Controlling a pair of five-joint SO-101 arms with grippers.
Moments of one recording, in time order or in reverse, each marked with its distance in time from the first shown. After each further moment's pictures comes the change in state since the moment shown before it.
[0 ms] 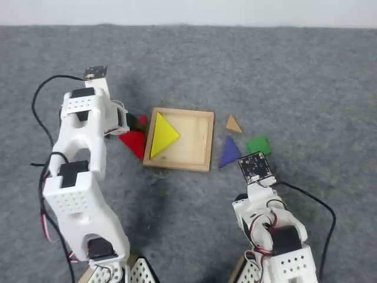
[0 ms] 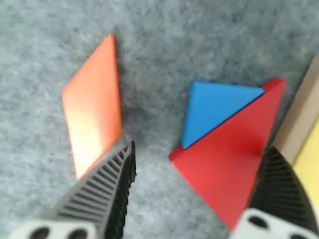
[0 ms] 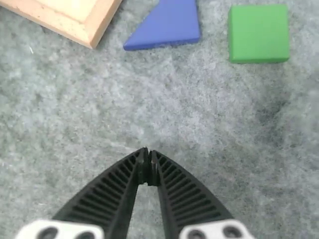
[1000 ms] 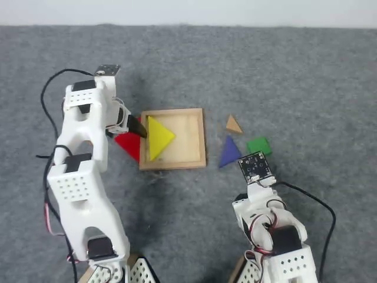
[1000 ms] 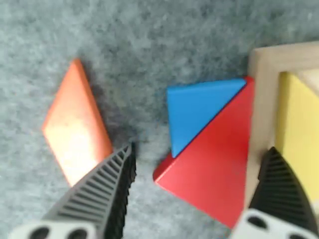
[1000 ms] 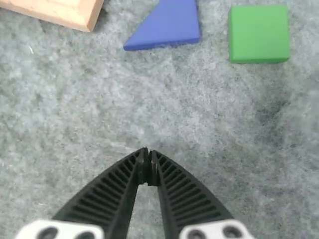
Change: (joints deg) left arm -0.8 9.9 -13.2 8.1 -13.8; right arm 0.0 0.0 0.0 0.0 0.0
